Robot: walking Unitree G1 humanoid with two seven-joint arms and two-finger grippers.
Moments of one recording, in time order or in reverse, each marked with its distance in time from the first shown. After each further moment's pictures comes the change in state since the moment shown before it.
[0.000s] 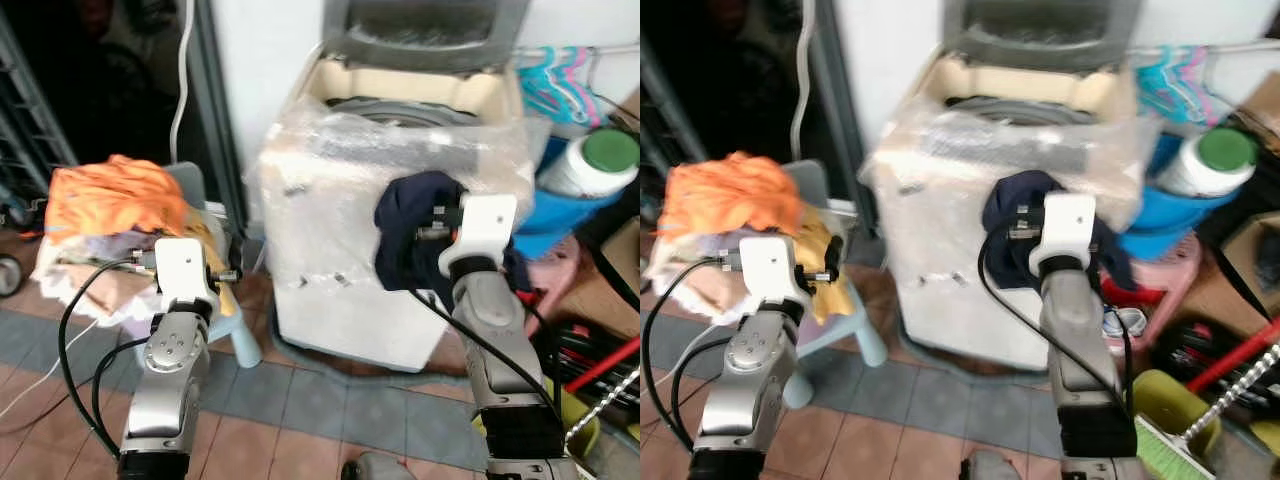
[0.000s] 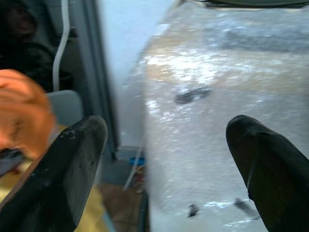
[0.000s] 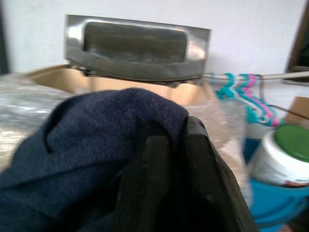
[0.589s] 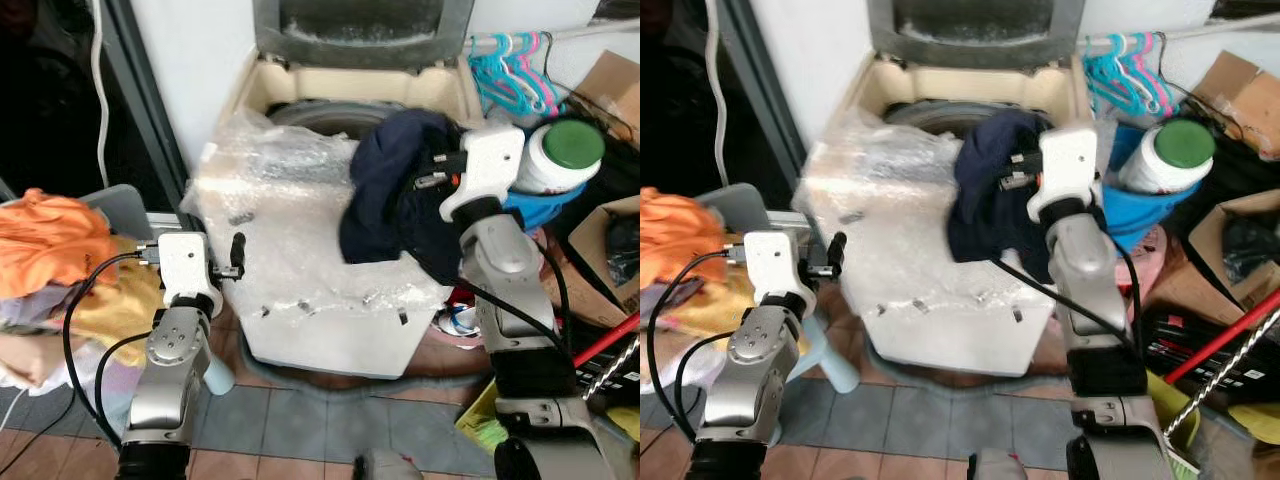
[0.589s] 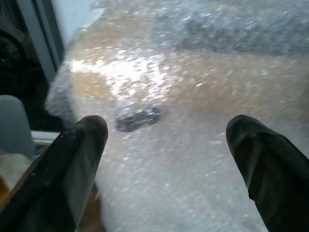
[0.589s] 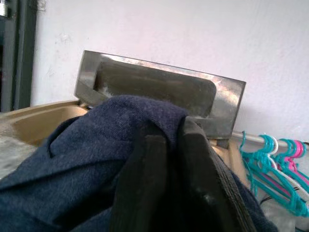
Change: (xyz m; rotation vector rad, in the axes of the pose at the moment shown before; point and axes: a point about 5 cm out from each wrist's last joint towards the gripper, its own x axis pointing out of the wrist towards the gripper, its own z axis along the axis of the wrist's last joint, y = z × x) left arm 0.001 -0.005 -0.008 -0.023 0.040 -0.008; right arm 0.048 0.008 0.051 -0.042 -0.180 0.266
